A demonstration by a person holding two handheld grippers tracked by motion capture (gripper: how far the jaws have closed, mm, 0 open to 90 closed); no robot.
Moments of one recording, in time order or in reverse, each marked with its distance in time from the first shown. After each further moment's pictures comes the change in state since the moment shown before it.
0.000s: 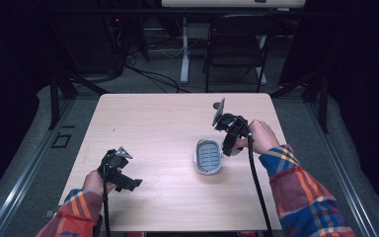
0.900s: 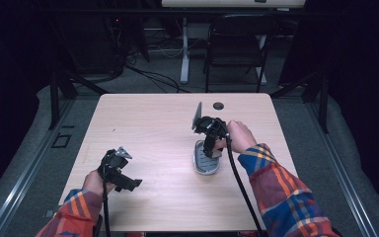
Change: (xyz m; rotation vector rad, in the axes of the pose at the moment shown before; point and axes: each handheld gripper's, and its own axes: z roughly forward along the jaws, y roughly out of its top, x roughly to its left) left arm 0.000 -0.001 -0.001 0.000 -0.001 0.000; right arm 0.027 0.053 0.020 0.017 0.028 -0.091
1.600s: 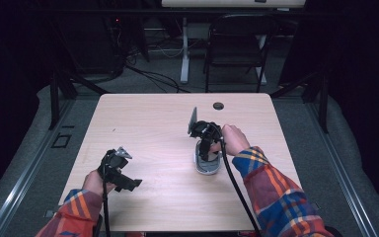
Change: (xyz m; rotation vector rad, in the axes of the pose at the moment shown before) left arm 0.000 0.000 0.000 0.001 -0.005 0.000; right arm 0.003 0.013 0.025 0.018 0.017 -0.014
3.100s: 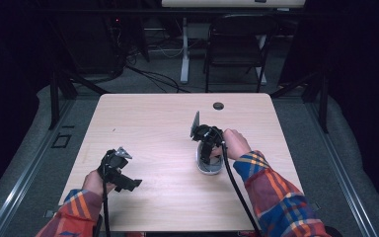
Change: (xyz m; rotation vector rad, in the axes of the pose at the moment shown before) left arm 0.000 0.000 0.000 0.002 0.001 0.001; right arm -0.001 -0.007 0.016 0.007 -0.005 0.028
